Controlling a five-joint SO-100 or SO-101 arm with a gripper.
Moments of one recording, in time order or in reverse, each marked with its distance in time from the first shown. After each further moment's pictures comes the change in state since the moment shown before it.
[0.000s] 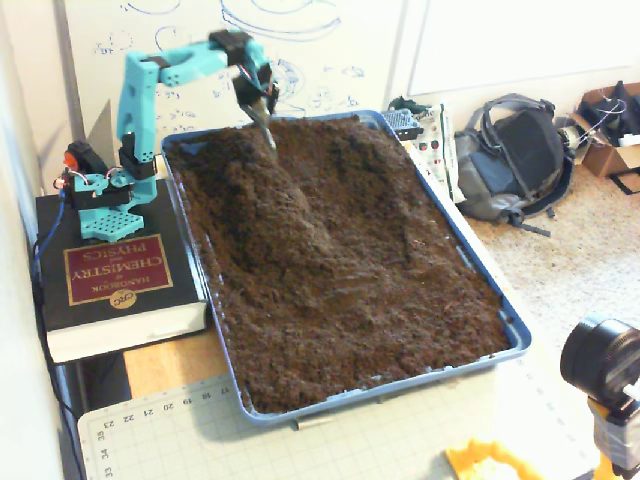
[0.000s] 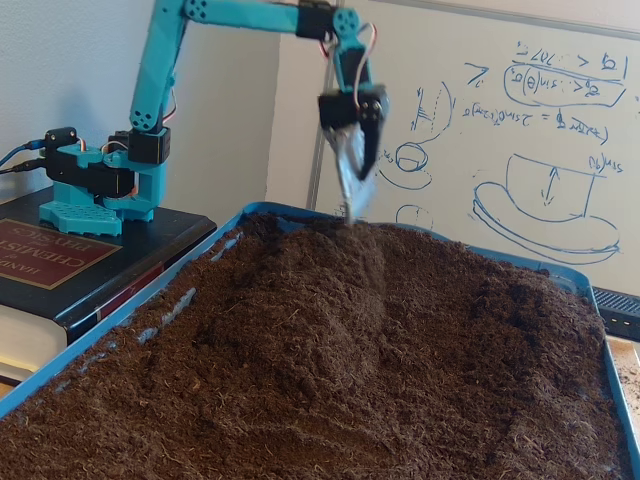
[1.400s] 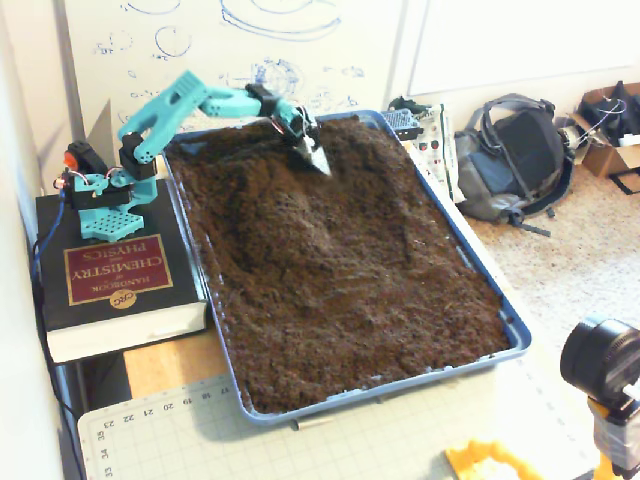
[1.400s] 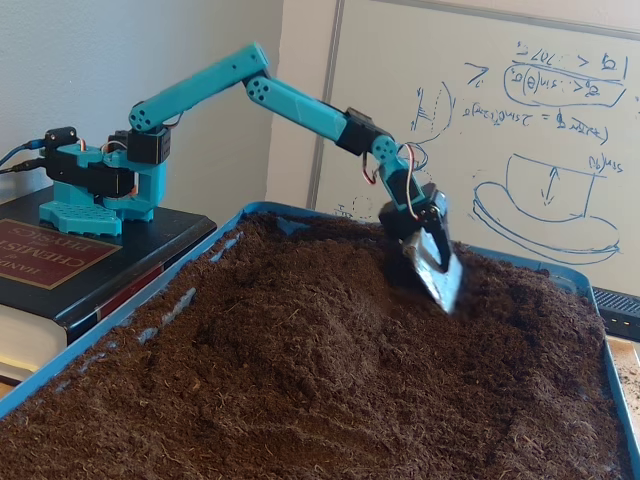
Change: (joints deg) arm 0.2 -46.3 -19.1 -44.4 0.3
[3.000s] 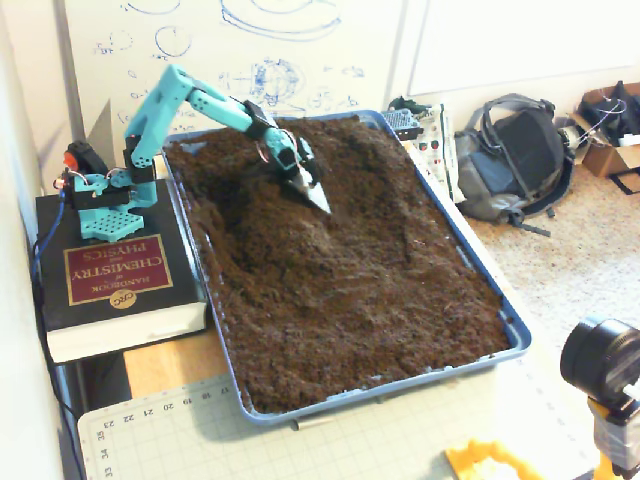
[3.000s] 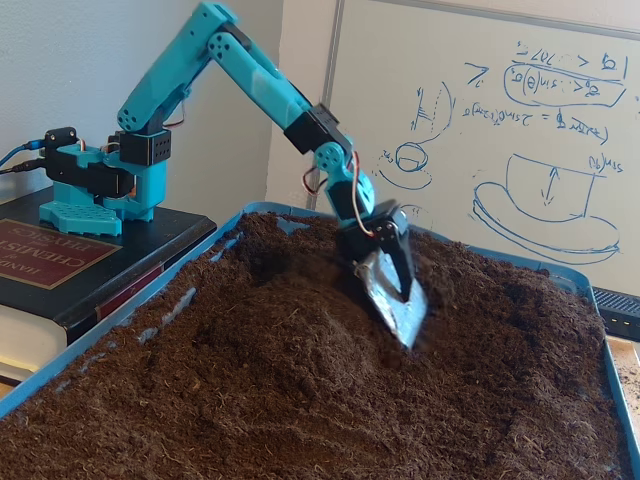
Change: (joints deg) arm 15.3 22.1 42.5 -19.5 -14.9
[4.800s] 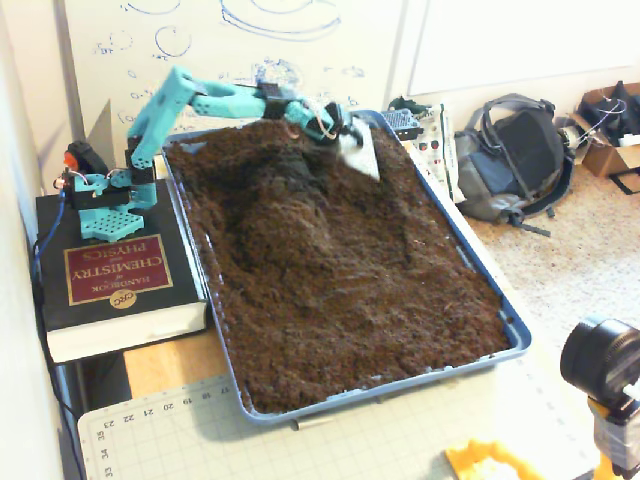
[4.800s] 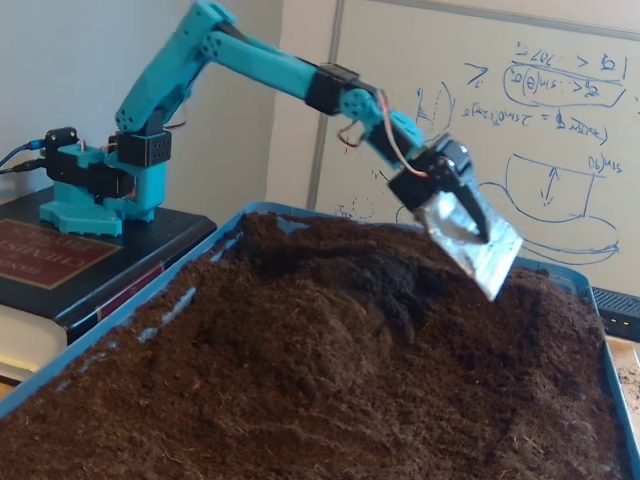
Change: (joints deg) arm 0.9 -10.9 -42.0 0.8 15.0
